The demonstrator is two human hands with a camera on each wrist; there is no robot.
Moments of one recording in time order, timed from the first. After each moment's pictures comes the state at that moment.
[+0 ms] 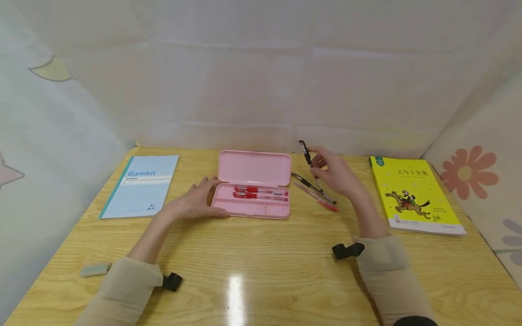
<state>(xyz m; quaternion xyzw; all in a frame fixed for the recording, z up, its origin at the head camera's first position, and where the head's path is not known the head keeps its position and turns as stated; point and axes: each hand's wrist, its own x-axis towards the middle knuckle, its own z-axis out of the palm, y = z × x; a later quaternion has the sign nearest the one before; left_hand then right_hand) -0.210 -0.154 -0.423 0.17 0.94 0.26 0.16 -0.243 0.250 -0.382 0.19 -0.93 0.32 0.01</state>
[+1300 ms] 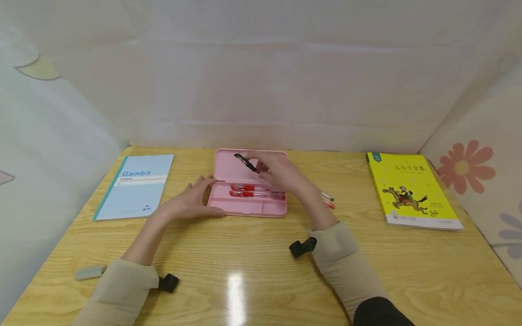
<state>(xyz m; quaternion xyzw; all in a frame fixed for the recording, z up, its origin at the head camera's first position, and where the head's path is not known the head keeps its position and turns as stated) -0.211 -0.152 -0.425 0.16 0.94 0.25 0.16 -0.253 0.138 -0.385 0.33 -0.89 0.32 -0.02</state>
